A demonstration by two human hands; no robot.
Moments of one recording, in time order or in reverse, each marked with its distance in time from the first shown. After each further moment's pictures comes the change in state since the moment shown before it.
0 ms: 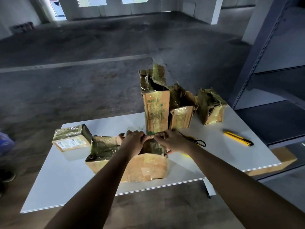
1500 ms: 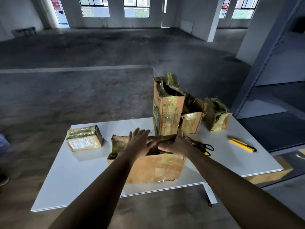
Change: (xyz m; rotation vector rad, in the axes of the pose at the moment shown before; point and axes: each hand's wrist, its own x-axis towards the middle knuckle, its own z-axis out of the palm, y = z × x) left_hand -0.026 -0.052 -0.021 -0.052 -0.075 0.100; right_hand -0.026 -0.054 0.050 -0.221 0.218 0.177
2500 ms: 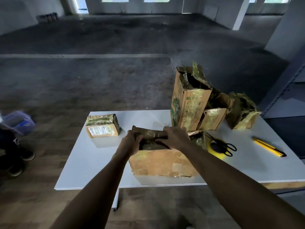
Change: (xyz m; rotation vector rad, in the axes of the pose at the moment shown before) left_hand -0.039 -0.082 -0.004 -0.560 0.090 -0.485; right_hand 0.039 -0.056 0.062 -0.622 0.111 -0.411
